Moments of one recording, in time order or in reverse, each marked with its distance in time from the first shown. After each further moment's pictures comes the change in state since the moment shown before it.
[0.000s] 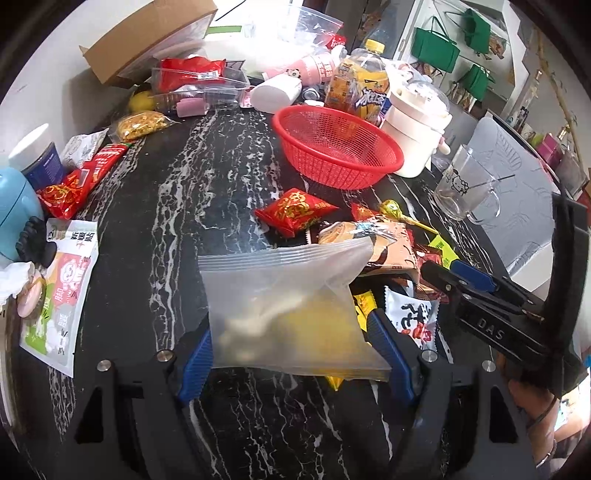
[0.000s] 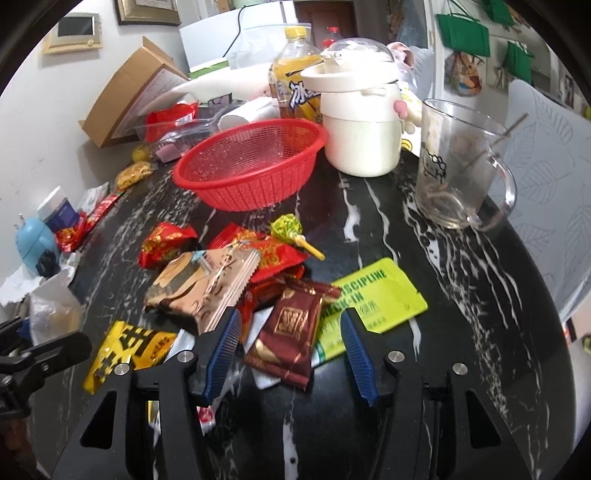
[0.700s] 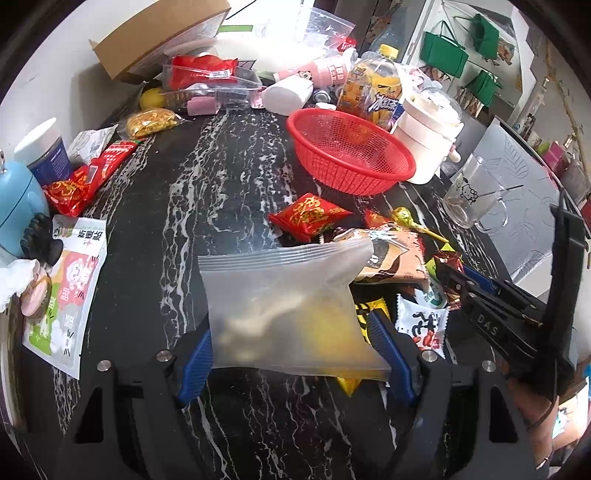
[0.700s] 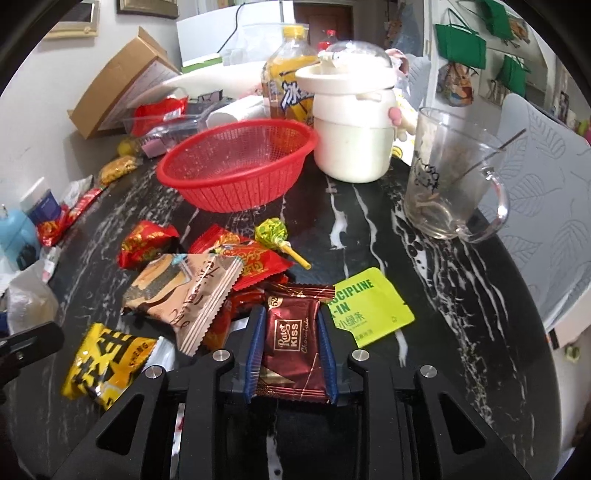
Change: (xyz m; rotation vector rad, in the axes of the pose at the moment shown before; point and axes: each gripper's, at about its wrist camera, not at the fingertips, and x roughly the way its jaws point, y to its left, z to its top) left arm 0.001 0.006 0.004 -0.019 -0.002 0.009; right arm -0.001 0.001 0.002 -0.035 -0.011 -0.065
